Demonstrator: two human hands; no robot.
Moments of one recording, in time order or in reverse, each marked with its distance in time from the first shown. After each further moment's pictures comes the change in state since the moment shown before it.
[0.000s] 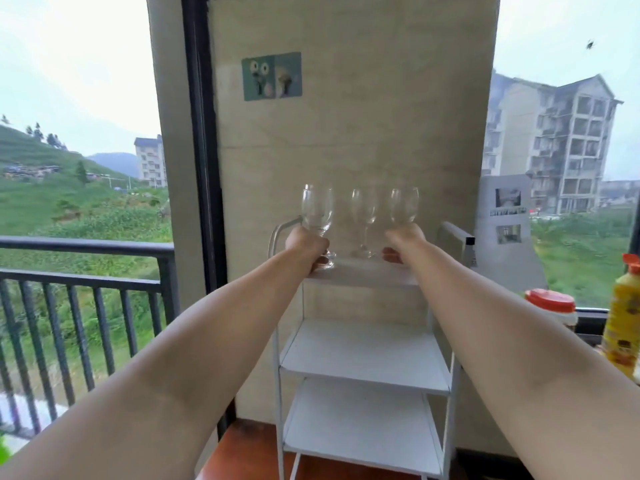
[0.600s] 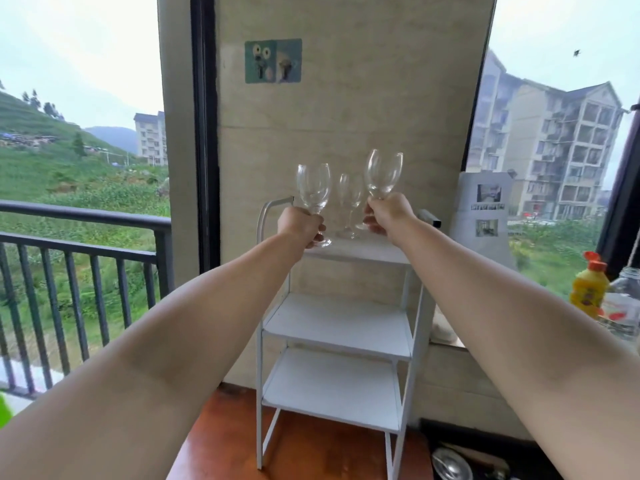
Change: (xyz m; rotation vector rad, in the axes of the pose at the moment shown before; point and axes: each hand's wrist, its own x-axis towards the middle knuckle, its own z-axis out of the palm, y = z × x) left_hand -0.052 0.006 0.000 -0.112 0.023 0.119; right_hand -0.060 -0.026 -0.019 -0.021 -0.070 -0.221
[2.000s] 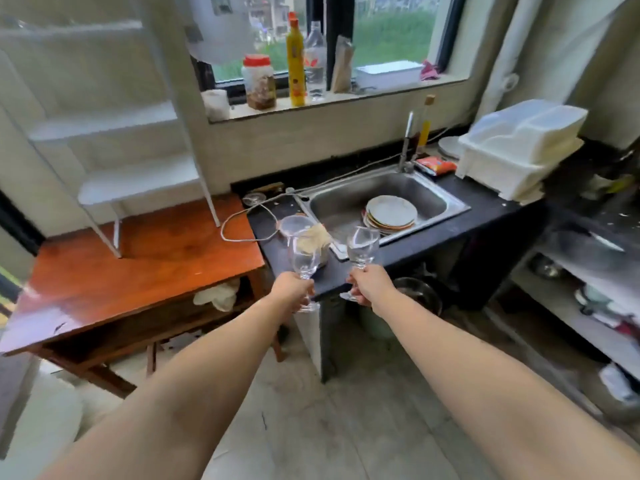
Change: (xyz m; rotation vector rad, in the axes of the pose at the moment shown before) left_hand -0.558 -0.189 0.109 0.344 -0.869 -0.441; right_hand -0.602 0.256 -0.240 0.031 0.462 0.820
